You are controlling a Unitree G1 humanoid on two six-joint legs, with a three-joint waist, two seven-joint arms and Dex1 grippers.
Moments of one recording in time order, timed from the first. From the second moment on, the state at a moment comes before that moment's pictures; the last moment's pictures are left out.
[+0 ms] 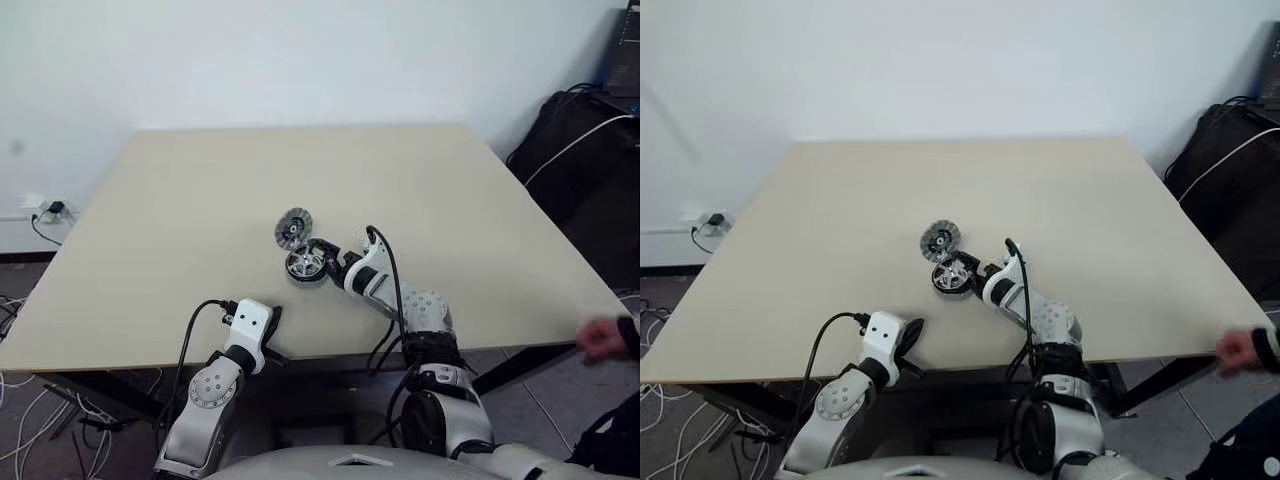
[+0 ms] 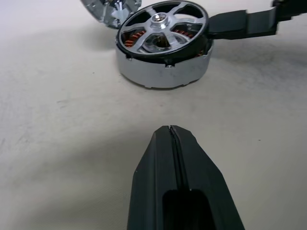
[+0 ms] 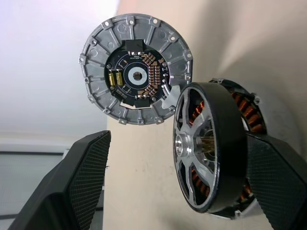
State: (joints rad) left arm 0.26 0.14 -0.22 -0.13 0.02 0.14 -0.28; right arm -0.45 0.12 -0.37 0.39 0.82 0.88 0.11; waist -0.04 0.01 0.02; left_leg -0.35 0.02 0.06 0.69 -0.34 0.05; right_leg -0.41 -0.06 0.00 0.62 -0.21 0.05
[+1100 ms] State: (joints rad) left arm 0.27 0.14 -0.23 -0.13 0.02 0.14 -0.29; right arm -0.13 0.00 -0.30 0.00 0.77 0.91 0.09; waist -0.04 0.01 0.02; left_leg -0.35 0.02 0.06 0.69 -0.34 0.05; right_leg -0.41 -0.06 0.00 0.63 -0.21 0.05
